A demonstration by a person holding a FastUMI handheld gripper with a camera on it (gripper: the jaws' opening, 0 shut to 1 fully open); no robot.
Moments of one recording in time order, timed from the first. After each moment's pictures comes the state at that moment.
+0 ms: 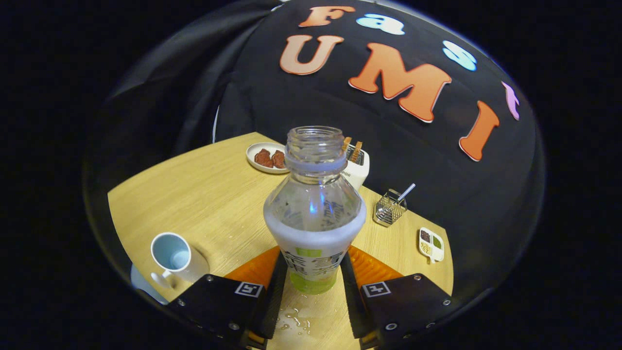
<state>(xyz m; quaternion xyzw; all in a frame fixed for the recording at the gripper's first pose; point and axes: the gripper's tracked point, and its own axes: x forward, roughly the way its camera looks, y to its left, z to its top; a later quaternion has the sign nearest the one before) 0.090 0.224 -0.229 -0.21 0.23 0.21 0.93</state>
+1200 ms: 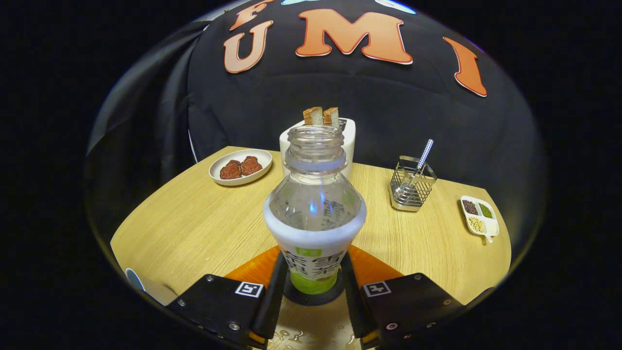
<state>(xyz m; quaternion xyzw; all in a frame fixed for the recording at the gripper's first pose) 0.216 0.220 -0.323 -0.09 0.27 0.22 0.93</state>
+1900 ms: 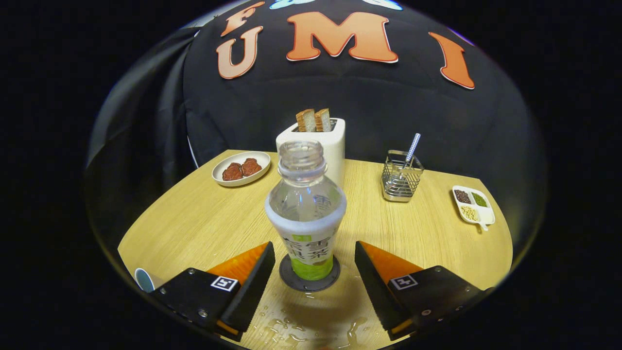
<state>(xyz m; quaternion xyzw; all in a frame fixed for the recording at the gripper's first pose) 0.189 0.191 -0.301 -0.06 0.28 0.20 0.94</state>
